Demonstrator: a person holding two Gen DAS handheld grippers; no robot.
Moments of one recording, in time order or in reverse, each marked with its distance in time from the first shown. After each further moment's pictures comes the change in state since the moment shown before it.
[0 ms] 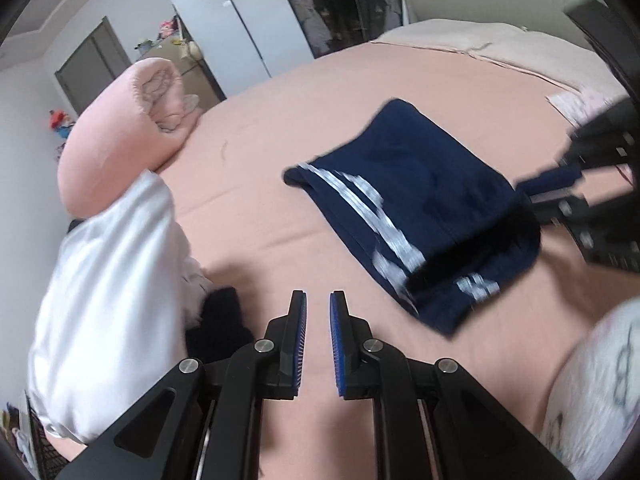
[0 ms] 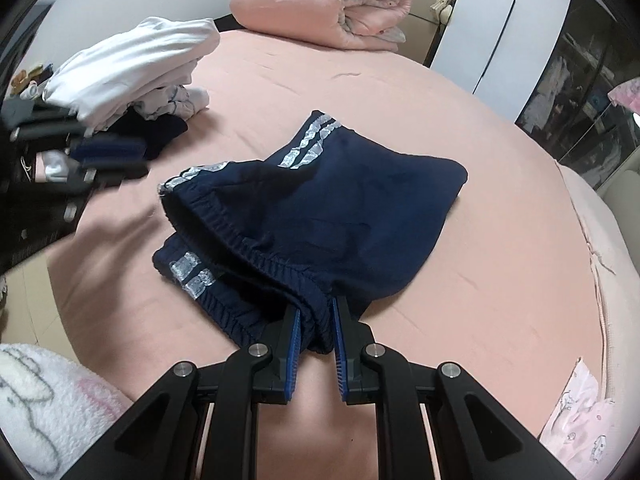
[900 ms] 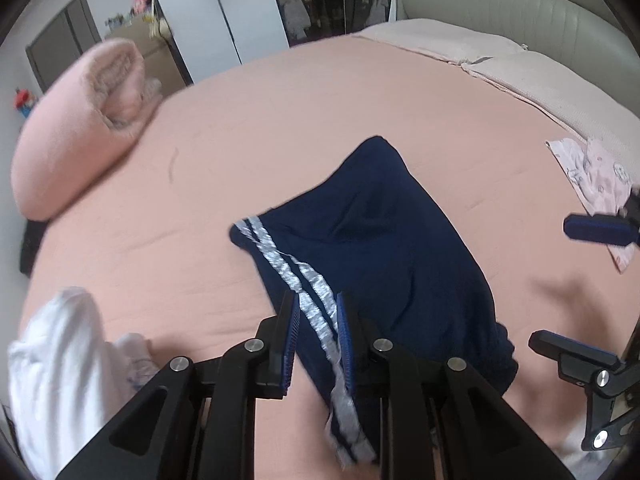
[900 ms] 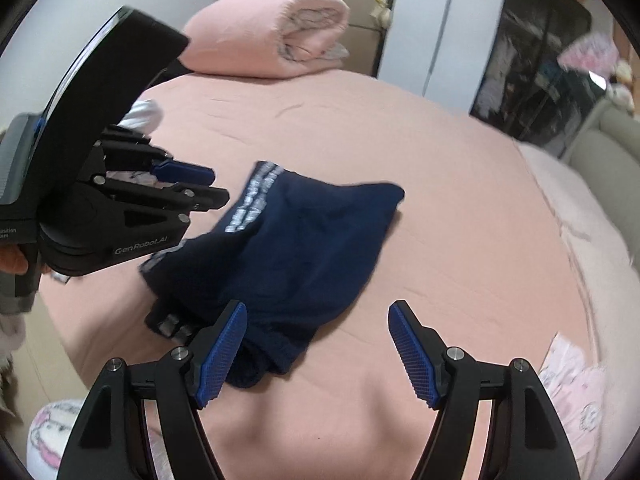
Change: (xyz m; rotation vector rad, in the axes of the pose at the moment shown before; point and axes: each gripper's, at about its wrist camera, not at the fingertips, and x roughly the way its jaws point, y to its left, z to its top) left arm 0.059 -0.013 0.097 -0.046 0.091 -0.191; right arm -0.030 -0.047 0.014 0.237 -0.057 -0.041
